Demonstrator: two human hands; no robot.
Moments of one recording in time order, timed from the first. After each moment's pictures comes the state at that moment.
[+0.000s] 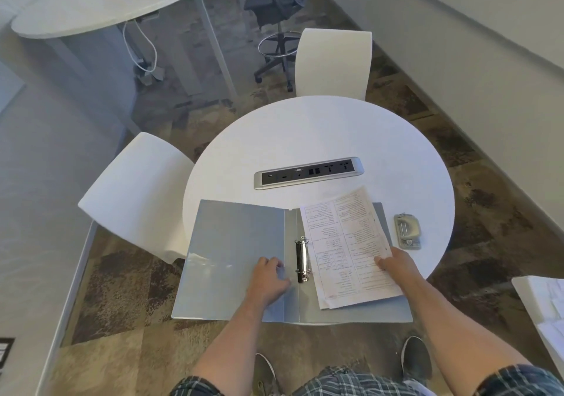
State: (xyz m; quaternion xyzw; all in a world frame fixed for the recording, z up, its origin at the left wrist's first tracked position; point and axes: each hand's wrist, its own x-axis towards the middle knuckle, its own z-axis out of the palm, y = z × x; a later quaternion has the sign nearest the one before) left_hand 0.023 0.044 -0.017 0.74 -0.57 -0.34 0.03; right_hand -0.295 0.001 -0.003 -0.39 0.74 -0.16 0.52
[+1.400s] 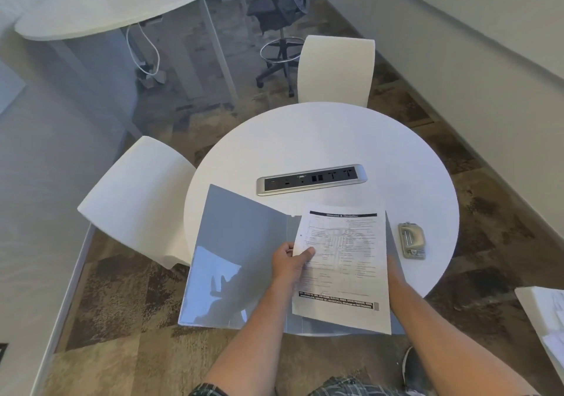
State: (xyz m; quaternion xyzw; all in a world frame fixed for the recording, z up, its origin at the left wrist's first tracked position) left_hand -0.032 0.006 0.022 0.68 -0.25 -0.55 0.41; right_hand -0.250 0.006 0.042 -0.23 0.57 -0.41 0.67
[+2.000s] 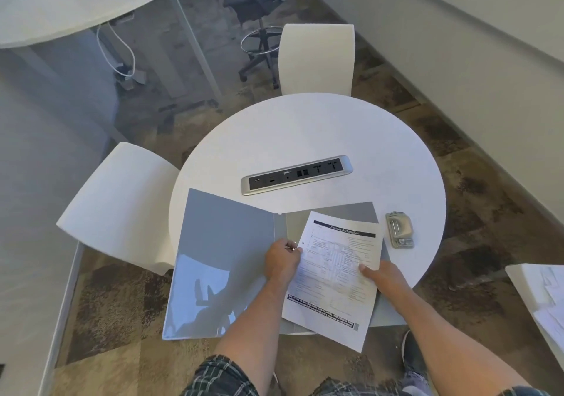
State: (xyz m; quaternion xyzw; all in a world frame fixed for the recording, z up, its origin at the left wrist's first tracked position) left_hand -0.046 -0.018 0.008 0.80 -0.43 -0.37 0.18; right_hand -0.287 0.019 -0.017 -0.35 0.71 -0.21 0.58
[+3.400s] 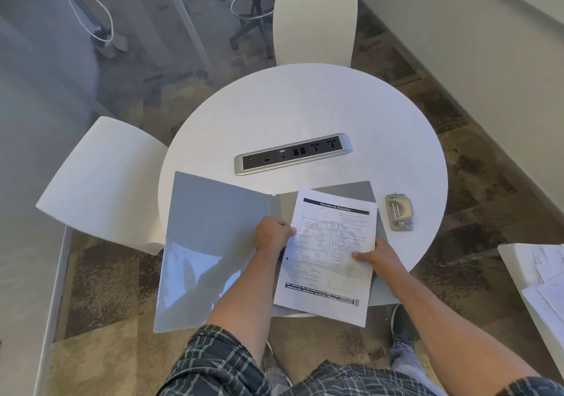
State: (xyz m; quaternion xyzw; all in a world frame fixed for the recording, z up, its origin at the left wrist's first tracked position) left_hand -0.029 -0.053 -0.004 0.81 -0.38 -0.42 0.14; right_hand -0.286 0.011 -0.035 -0.32 0.69 -0.23 0.61
